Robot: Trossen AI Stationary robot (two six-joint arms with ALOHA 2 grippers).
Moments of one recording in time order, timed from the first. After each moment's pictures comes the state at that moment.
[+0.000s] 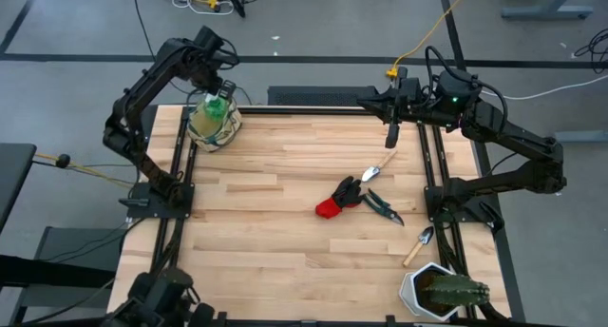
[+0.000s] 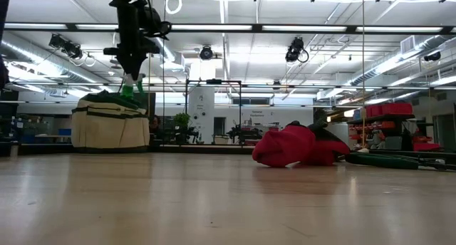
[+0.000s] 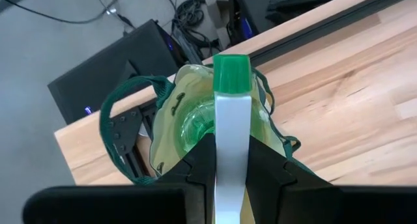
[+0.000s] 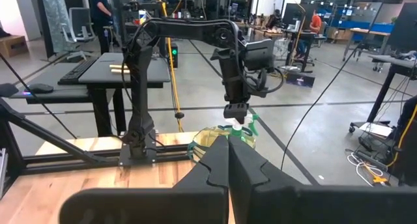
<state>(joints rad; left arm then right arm) 1.07 1.61 1.64 -1.27 -0.16 -0.05 -0.31 1.09 1.38 -0.36 -0.10 -0.09</state>
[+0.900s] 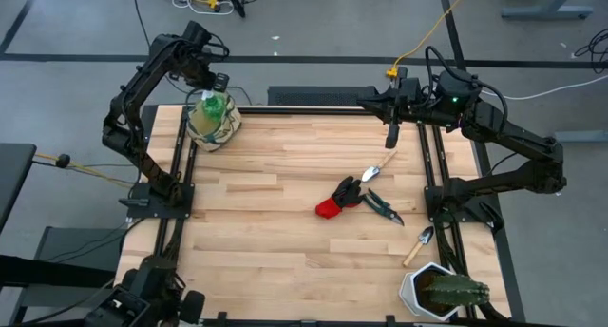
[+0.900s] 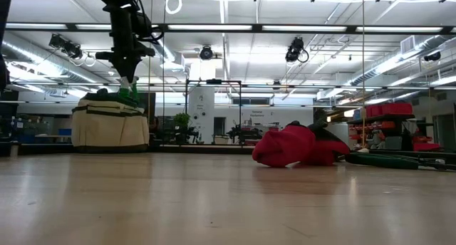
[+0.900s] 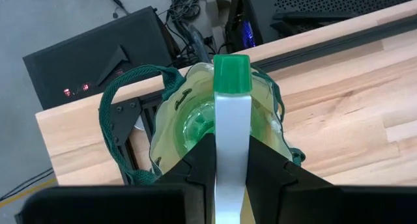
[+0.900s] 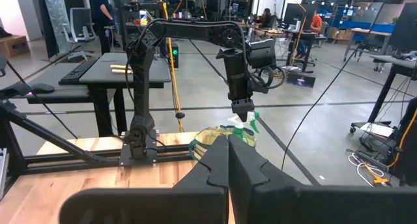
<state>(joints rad) 1.18 1.62 1.64 -1.25 -0.07 -0.09 -0.31 1.09 1.38 -0.36 -0.10 -0.09</state>
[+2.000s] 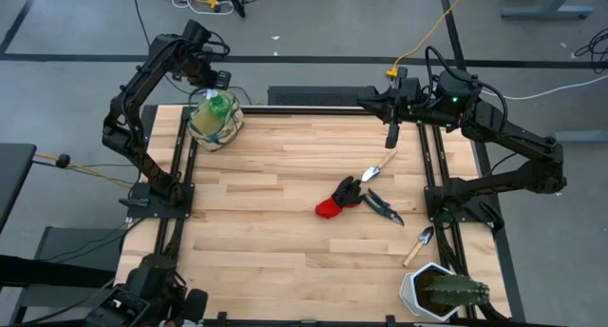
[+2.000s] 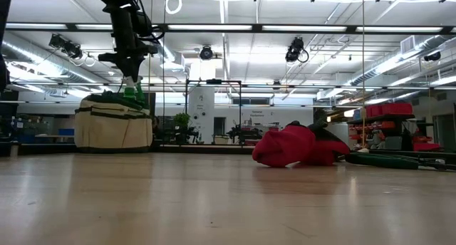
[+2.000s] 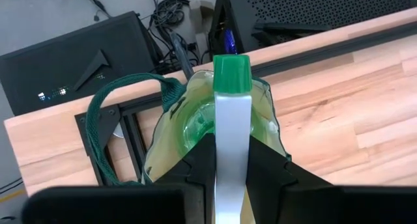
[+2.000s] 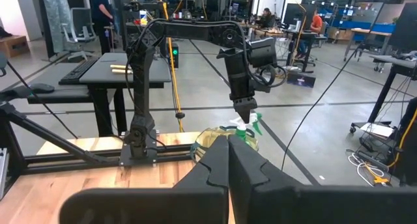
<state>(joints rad) 1.18 1.62 1.64 -1.22 -0.01 -0.12 -0.31 1.09 1.38 -0.36 -0.10 -0.09</state>
